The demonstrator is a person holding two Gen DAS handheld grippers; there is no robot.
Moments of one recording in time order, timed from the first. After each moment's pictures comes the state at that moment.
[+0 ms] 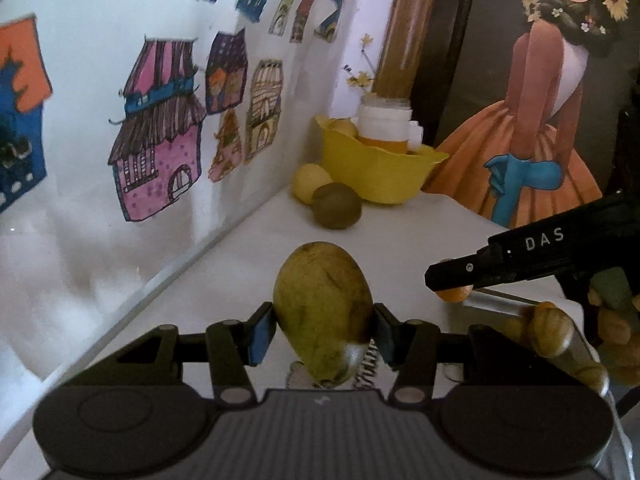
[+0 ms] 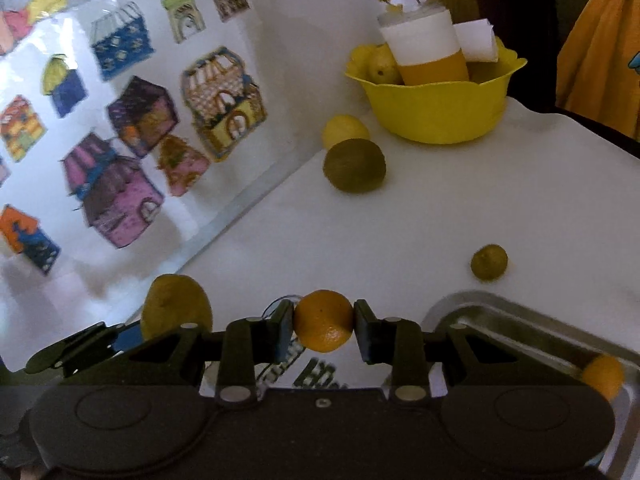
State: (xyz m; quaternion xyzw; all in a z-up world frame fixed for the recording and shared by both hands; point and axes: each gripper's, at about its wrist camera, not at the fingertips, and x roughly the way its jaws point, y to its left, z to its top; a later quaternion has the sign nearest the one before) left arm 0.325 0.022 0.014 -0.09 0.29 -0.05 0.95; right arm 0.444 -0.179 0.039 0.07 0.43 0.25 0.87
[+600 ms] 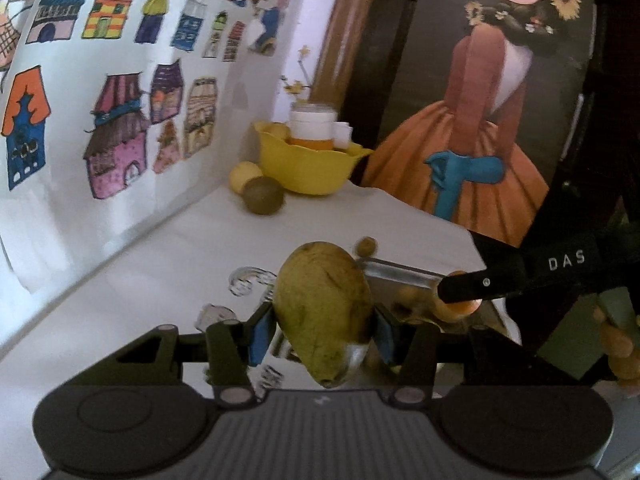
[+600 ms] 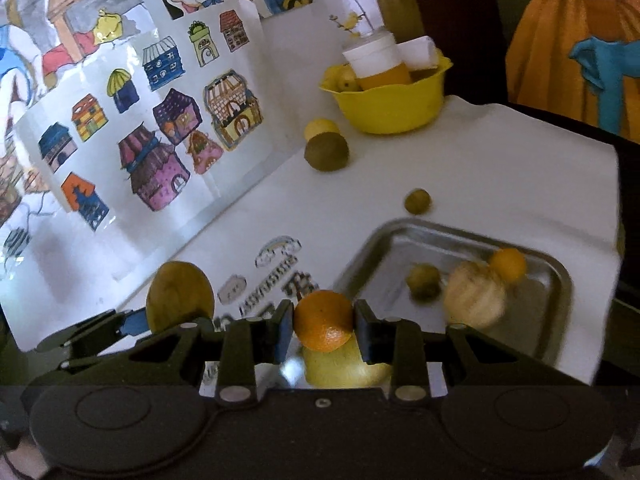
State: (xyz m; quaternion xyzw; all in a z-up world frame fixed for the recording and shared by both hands) left arm 0.245 -0.034 0.036 -0.09 0.28 -0.10 0.95; right arm 0.335 -0.260 0.059 0.08 0.41 0.24 0.88
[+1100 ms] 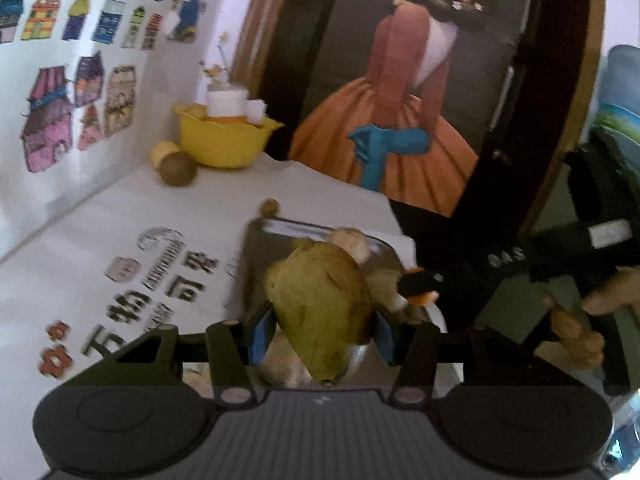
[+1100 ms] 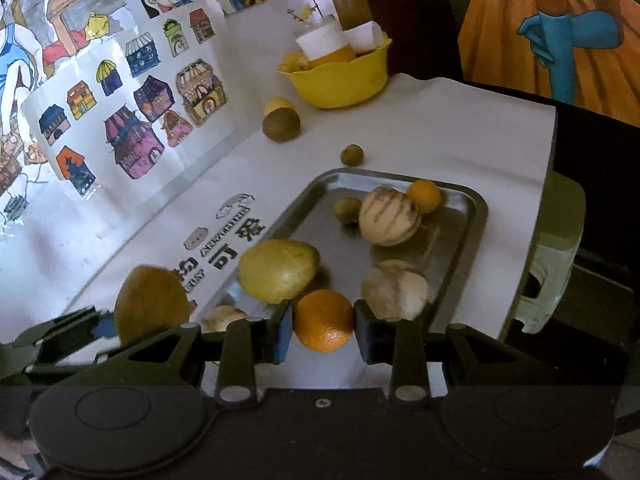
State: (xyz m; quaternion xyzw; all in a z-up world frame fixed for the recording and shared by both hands) left arm 0.186 -0.093 0.029 -0.09 0.29 -0.19 0.93; right arm 0.279 -0.327 0.035 0.08 0.42 0.21 0.88
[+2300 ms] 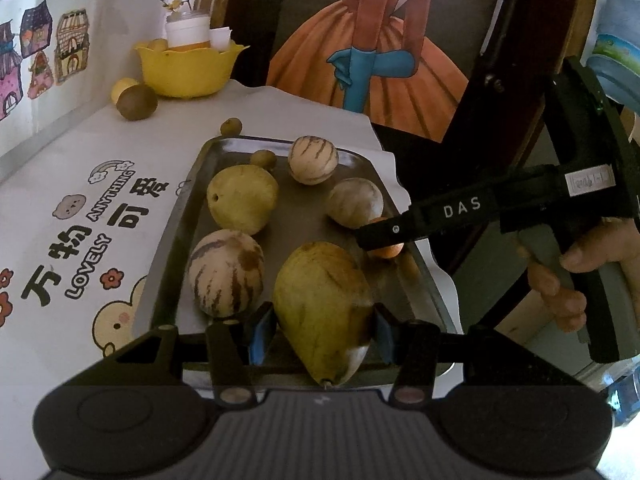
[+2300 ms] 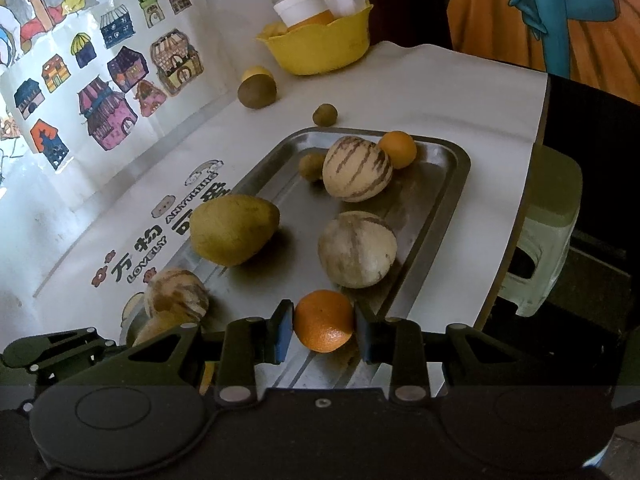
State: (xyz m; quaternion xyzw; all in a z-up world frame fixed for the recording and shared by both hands) left arm 0.188 -0.136 -0.004 -0.04 0.38 -0.20 0.90; right arm 0.286 -0.337 -0.008 0.07 0.44 0.20 0.87
